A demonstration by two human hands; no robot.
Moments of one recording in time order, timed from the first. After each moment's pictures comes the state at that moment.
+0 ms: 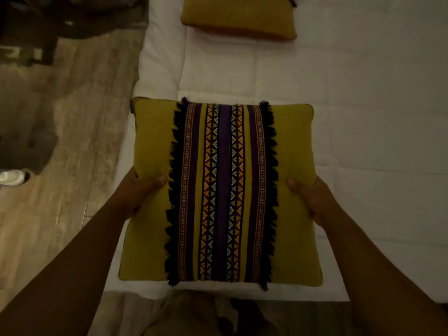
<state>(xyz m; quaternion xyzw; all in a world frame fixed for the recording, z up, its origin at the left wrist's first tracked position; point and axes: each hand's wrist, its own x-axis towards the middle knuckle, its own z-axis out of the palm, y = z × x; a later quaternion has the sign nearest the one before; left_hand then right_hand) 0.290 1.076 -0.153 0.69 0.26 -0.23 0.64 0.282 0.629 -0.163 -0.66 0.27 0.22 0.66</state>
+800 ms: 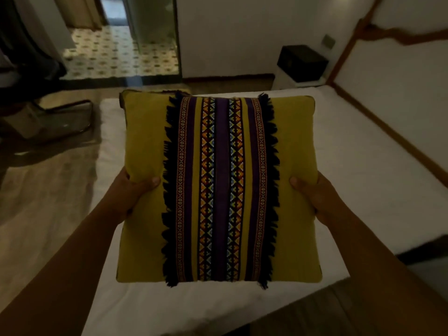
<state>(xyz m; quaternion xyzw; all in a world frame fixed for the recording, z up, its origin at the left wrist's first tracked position) 0.294 0.962 0.081 0.70 -0.01 -0.18 0.69 0.153 0.532 0.098 -0.69 0.24 -0.05 0.68</state>
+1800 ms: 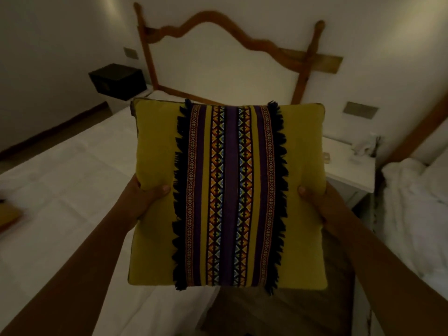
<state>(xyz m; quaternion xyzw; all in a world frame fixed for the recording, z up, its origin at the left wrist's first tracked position) 0.162 0.419 0.110 0.67 -0.31 -0.37 0.56 -0.238 0.200 0.087 -0.57 0.43 -0.32 0.63</state>
